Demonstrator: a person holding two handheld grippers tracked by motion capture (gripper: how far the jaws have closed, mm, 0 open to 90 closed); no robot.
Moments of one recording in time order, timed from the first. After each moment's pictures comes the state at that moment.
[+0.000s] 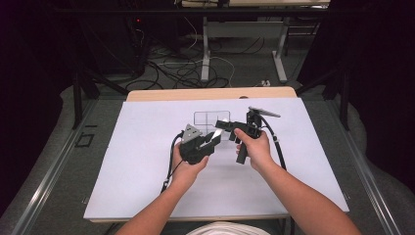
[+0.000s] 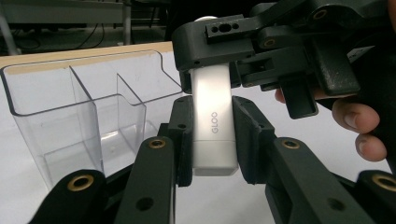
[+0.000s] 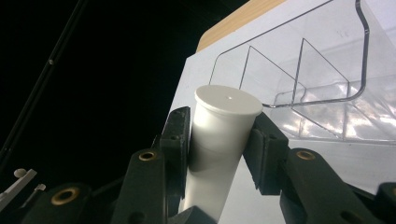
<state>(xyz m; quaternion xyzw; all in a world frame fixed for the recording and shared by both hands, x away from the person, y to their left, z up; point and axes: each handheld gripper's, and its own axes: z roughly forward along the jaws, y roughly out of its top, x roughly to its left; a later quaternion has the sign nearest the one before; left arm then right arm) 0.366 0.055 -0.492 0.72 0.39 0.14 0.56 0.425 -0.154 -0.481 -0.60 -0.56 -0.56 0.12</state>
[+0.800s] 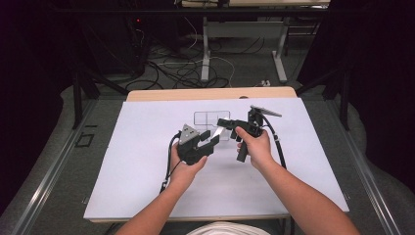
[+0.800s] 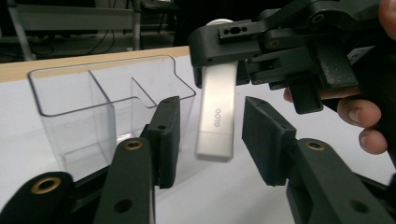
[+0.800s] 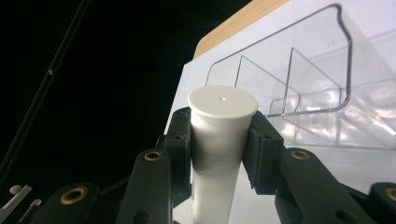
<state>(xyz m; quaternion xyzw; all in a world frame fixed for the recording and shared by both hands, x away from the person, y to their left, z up) 0.365 0.064 -0.492 0.71 0.40 0.17 0.56 0.431 -0.158 -0.481 -0.61 -0.54 -0.56 0.12</state>
